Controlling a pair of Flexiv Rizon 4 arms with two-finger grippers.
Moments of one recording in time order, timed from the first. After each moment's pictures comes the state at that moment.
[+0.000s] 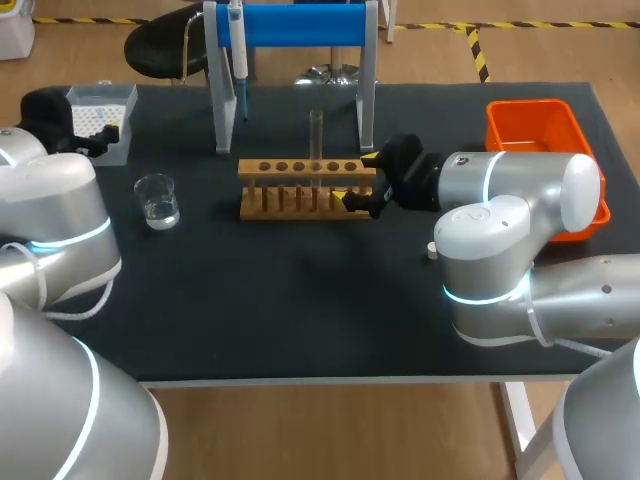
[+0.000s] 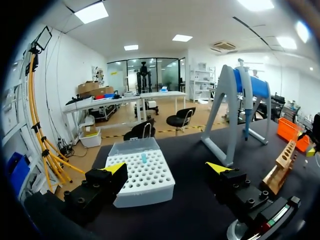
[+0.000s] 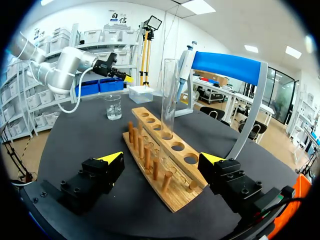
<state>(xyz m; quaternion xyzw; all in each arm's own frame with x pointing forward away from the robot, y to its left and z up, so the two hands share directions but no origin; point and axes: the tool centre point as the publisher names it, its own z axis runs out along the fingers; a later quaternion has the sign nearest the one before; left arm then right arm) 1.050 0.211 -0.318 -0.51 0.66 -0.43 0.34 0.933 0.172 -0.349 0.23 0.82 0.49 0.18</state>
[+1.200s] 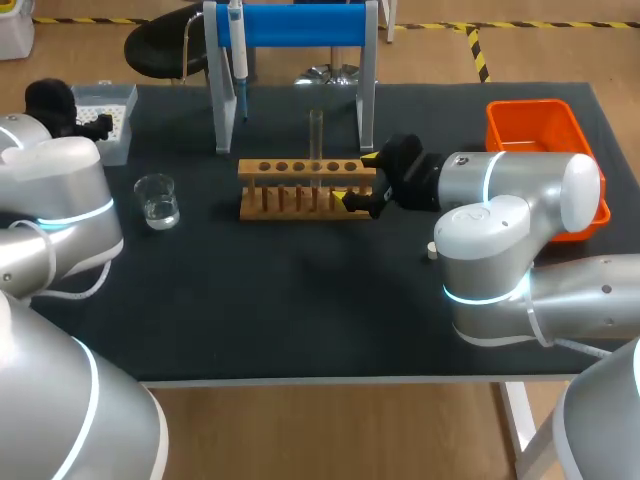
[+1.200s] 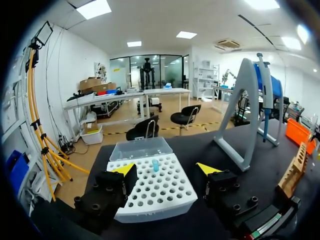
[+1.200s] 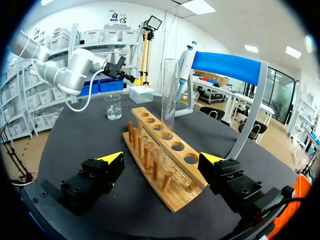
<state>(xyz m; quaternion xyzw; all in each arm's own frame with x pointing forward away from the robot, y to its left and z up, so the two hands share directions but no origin) 1.096 0.227 -0.337 -0.53 0.66 -0.41 0.34 0.933 0.172 -0.349 0.23 0.82 0.49 0.18</state>
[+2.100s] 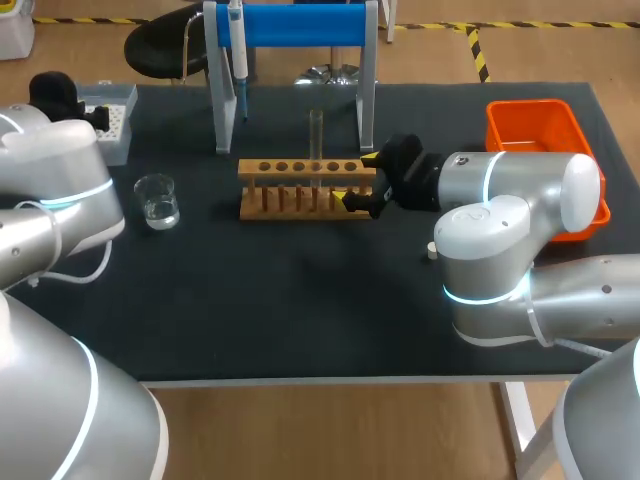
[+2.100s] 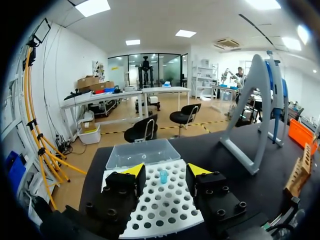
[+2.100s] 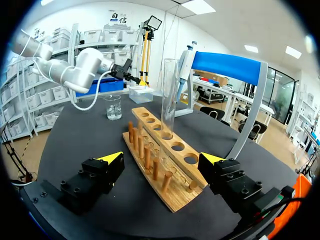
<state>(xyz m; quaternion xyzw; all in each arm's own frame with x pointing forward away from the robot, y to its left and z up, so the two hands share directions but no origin) 1.129 0.234 -0.349 -0.52 0.66 -0.42 0.33 0.933 0.172 -0.349 0.23 0.82 0.49 0.18</state>
